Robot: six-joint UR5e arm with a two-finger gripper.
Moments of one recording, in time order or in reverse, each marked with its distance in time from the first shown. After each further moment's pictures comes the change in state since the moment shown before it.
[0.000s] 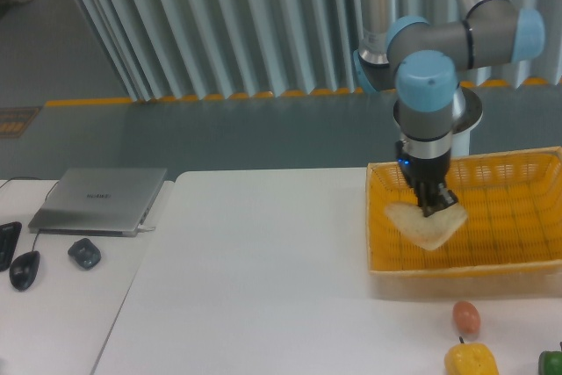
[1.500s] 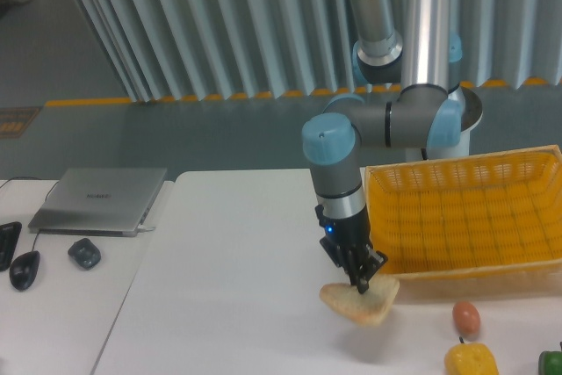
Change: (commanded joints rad) arm -0.270 -0.169 0.072 0.338 0.017 -0.748
